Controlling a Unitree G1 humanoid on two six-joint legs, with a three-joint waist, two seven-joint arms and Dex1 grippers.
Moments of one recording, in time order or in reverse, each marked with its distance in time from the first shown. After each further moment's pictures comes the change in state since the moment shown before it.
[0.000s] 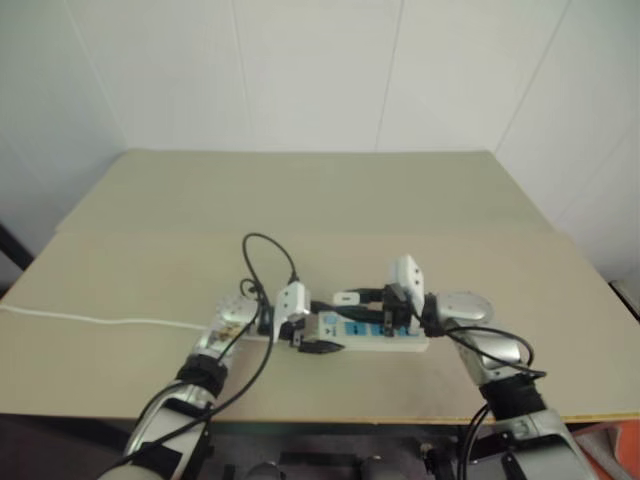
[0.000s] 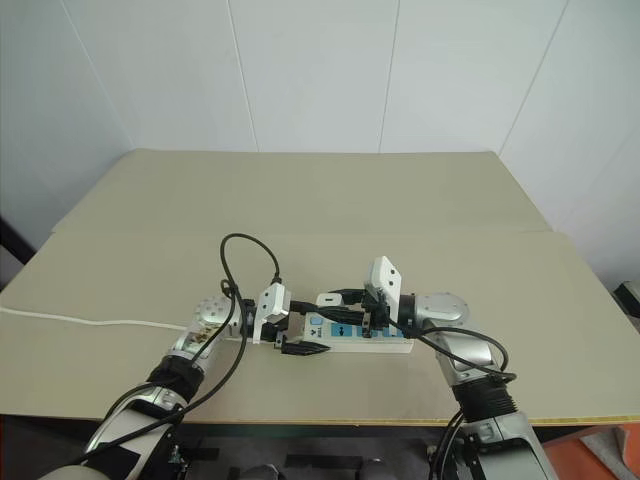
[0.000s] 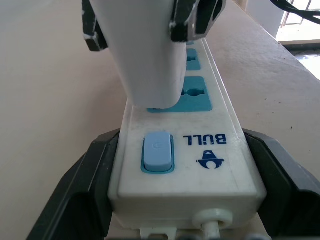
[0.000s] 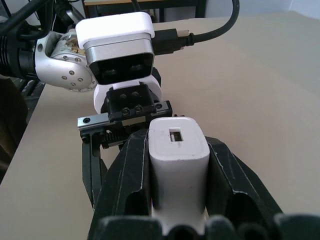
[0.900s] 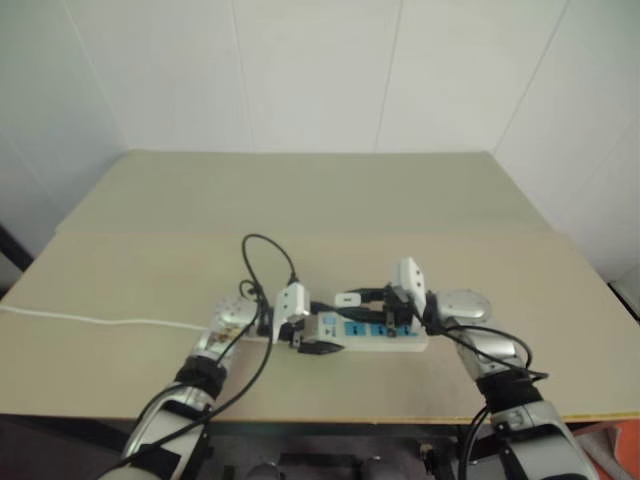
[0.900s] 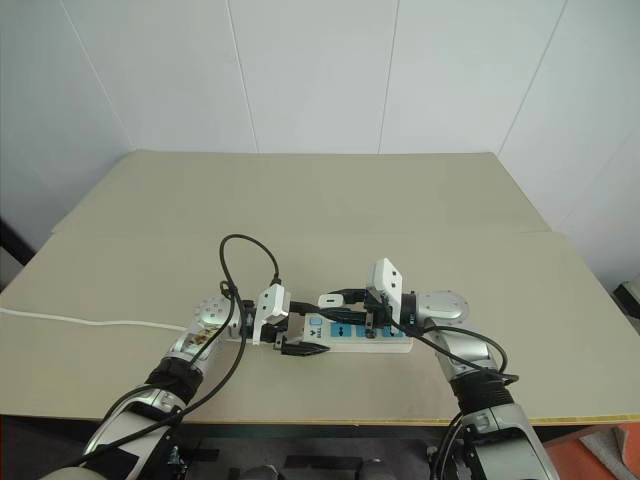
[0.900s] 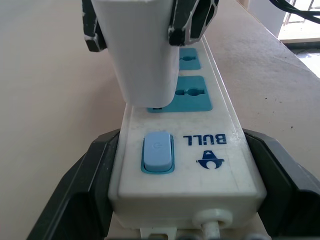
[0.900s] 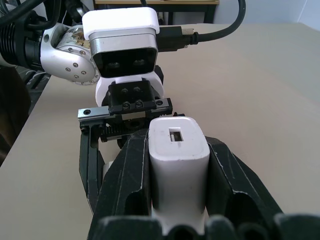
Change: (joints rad) left arm 0.009 0.005 0.000 -0.015 0.000 0.005 0.013; right arm -0.021 0.000 0.010 0.093 -0.008 -0.120 0.056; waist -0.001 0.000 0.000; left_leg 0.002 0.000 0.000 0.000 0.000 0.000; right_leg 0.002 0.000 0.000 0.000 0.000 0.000
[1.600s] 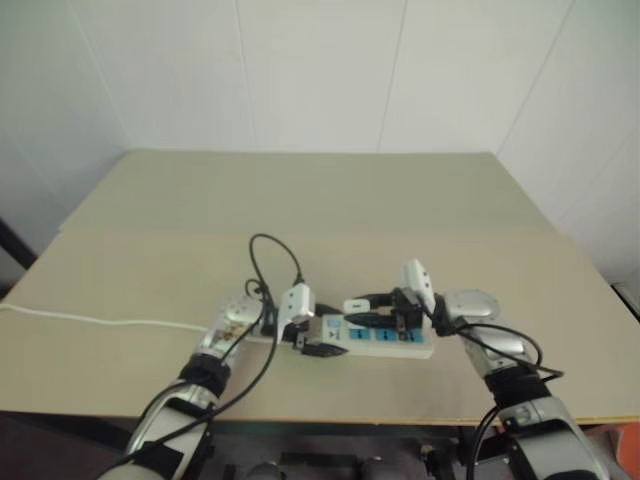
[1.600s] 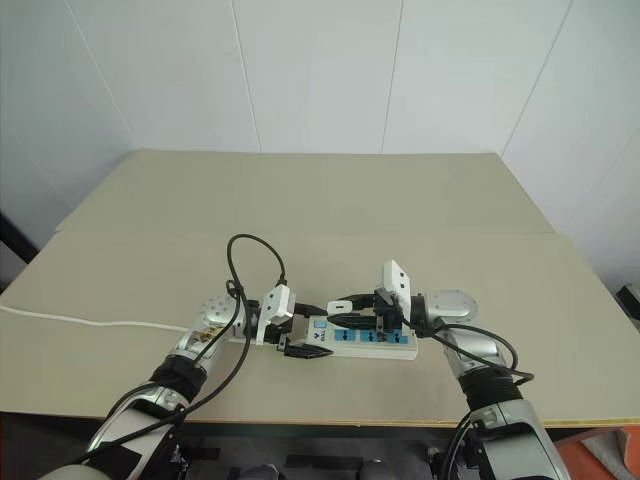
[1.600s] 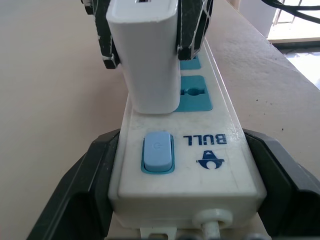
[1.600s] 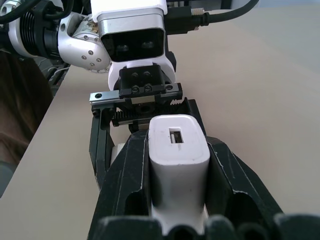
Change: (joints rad) left arm -0.016 -0.010 -0.020 0.003 -0.001 0.021 -0.023; right arm -0.025 -0.049 0.007 0.085 0.034 0.020 0.107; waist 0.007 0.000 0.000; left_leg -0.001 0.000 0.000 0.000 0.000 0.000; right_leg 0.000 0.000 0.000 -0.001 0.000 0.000
